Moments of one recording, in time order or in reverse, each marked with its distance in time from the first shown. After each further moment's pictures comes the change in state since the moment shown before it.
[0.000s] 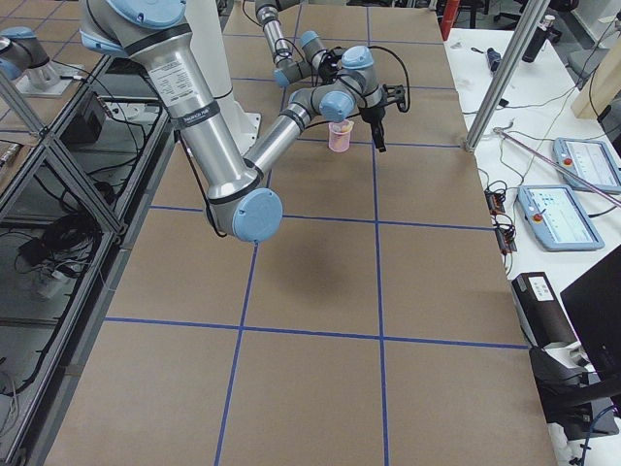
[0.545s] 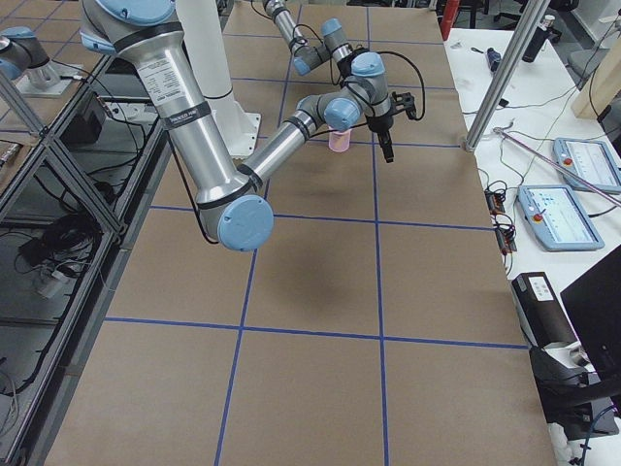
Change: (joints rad) left arm -0.221 0.071 -0.031 0.346 -0.338 0.000; right arm 0.129 -0.075 0.004 -0.001 0.131 -0.222
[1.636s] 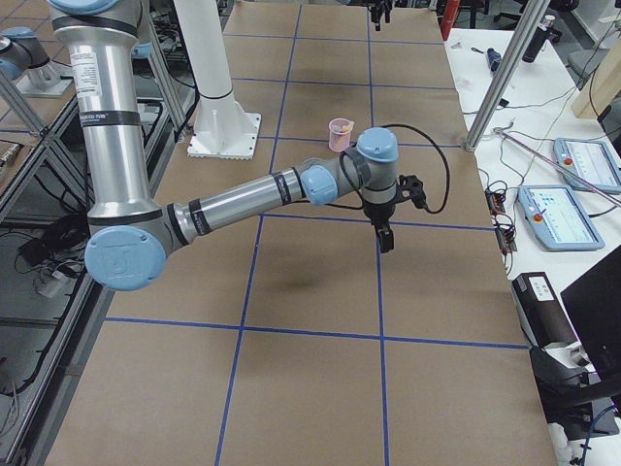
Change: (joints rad) left arm -0.709 0.309 -0.171 0.792 -0.614 0.584; right arm 0.430 -0.429 -0.010 -0.011 0.250 -0.655
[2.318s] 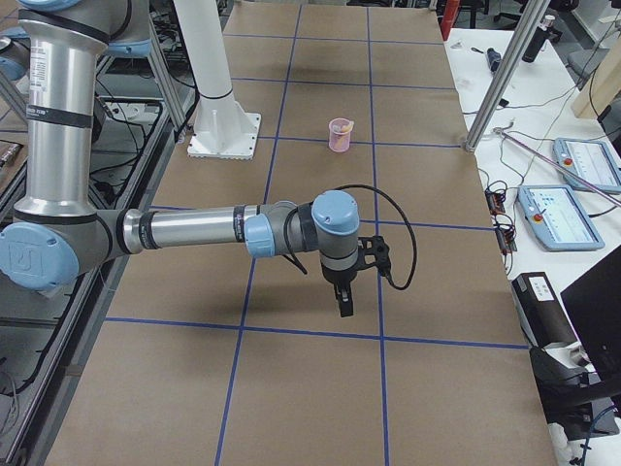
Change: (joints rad) left arm -0.187 0.194 0.158 0.020 0.044 0.059; right arm 0.158 -0.151 -0.042 0.008 0.077 -0.129
